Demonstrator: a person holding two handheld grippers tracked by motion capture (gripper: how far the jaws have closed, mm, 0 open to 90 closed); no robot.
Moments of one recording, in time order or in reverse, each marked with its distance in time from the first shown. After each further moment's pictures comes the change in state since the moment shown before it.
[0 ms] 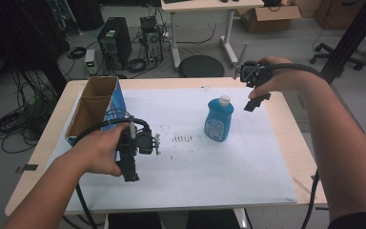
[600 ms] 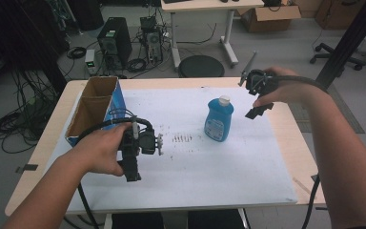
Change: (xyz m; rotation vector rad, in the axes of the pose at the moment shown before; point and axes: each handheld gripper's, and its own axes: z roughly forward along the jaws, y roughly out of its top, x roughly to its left) left arm -0.006 0.006 -0.006 -0.007 0.031 0.027; right arm 0.012 -0.024 0.017 -0.097 0.013 0.050
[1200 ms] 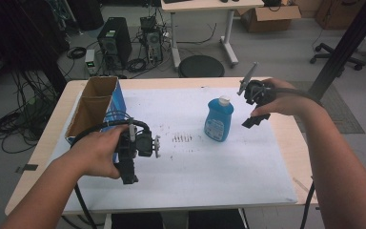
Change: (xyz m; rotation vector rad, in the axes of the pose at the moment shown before) left arm -0.005 -0.006 0.000 0.011 0.013 -0.005; right arm 0.012 -0.010 0.025 -0.049 0.030 0.031
